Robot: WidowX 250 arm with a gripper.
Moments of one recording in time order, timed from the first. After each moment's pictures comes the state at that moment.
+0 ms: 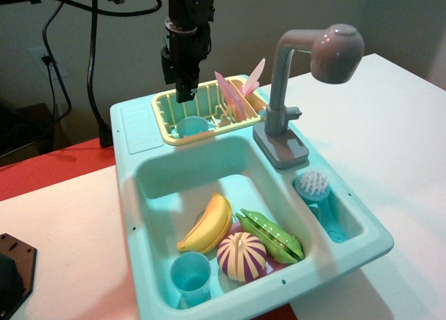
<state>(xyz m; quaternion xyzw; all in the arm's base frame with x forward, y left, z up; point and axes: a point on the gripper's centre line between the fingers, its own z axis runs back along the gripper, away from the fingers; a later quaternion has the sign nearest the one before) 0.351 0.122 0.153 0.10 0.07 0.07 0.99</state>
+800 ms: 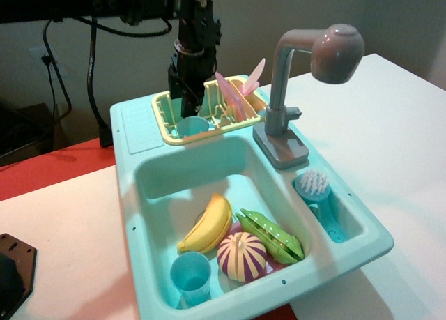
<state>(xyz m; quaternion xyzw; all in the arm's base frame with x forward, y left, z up) 0.354 0.119 0.116 0.10 0.10 0.06 0.99</state>
